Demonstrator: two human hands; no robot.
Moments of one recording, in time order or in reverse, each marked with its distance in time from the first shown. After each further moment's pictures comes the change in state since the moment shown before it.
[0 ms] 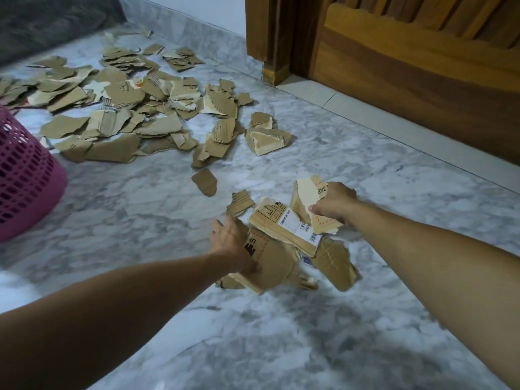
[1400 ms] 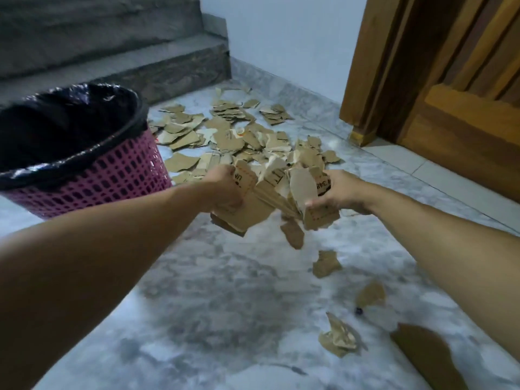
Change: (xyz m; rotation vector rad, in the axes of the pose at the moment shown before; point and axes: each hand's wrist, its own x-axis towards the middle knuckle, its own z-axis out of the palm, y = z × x) left_hand 0.009 -0.073 -0.278 -0.253 0.244 -0.029; right_hand -0.029 -0.235 -0.041 0.365 -0.439 -0.555
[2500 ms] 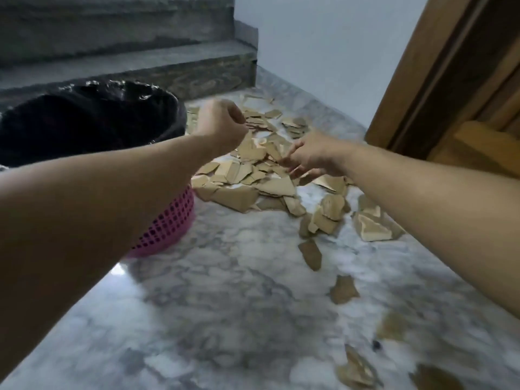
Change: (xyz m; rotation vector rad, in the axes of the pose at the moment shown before) left_hand 0.038 -0.004 -0.114 -0.210 0.476 0.253; right_hand 0.067 -0.156 0.047 -0.163 -0.031 0.010
